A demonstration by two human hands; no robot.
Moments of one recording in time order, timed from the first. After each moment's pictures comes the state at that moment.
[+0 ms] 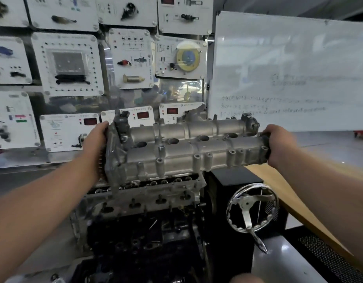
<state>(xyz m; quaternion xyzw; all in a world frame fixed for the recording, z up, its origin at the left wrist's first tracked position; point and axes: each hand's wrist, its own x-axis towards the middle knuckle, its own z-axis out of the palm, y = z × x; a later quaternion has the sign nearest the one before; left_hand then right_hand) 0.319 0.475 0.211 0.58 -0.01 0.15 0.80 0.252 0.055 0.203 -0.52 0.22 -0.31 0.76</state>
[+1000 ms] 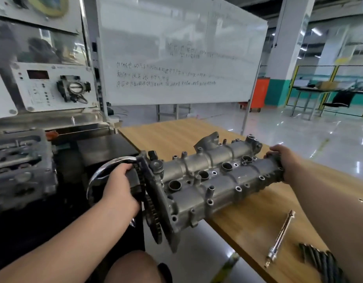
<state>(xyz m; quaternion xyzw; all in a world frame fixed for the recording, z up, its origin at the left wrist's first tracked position) 0.188 0.086 0.062 0.47 0.06 -0.24 0.85 0.019 -0.291 0.073 -0.54 0.44 -0.31 0.65</state>
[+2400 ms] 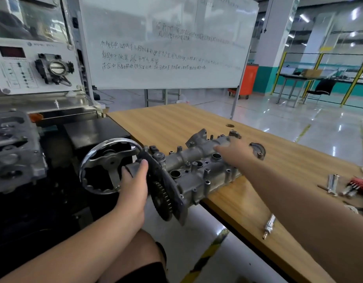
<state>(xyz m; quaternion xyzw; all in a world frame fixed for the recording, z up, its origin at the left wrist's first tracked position) 0.160 0.080 0.005 0.62 -0.02 -0.20 0.75 0.070 -0.184 0.054 -0.86 0.45 -0.14 0.19</state>
